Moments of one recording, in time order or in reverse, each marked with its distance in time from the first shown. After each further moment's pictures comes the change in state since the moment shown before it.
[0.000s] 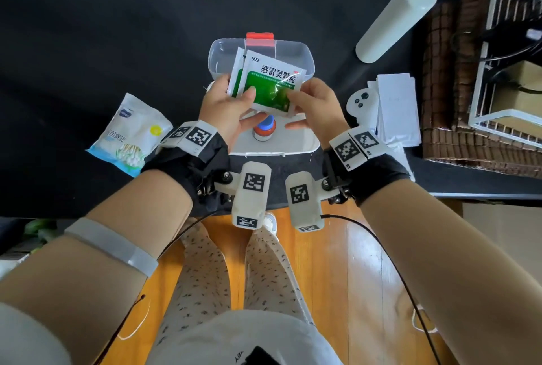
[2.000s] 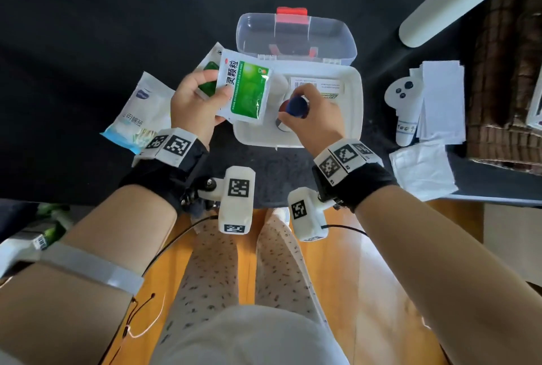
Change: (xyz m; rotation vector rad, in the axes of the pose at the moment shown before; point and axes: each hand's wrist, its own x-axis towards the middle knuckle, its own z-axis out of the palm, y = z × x) left_hand 0.001 -0.003 -0.072 0.183 0.335 0.057; right_hand 0.012 0.048 0.053 -0.584 0.051 -0.145
